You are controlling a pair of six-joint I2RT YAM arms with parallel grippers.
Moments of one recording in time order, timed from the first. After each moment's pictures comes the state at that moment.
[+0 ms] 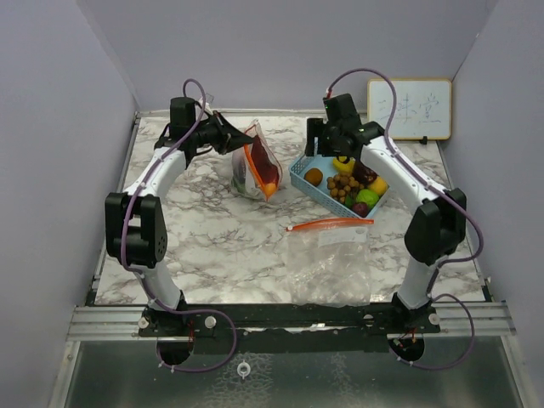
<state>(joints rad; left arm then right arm) -0.11 1.76 1.43 -0.13 0.82 -0.98 0.47 1.79 1.70 -0.62 0.08 0.33</state>
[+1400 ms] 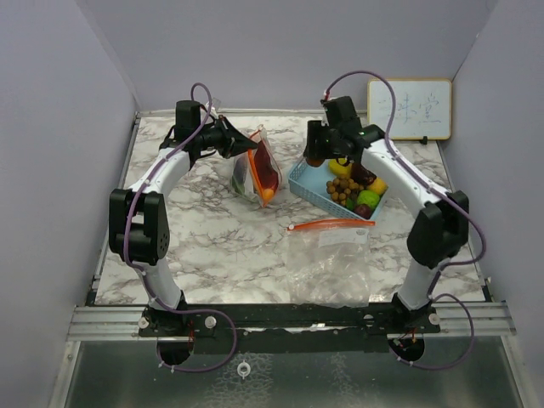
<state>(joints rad) -0.13 1.80 1.41 -0.12 0.88 -0.98 0.47 1.88 1.70 -0.64 0.10 0.32</state>
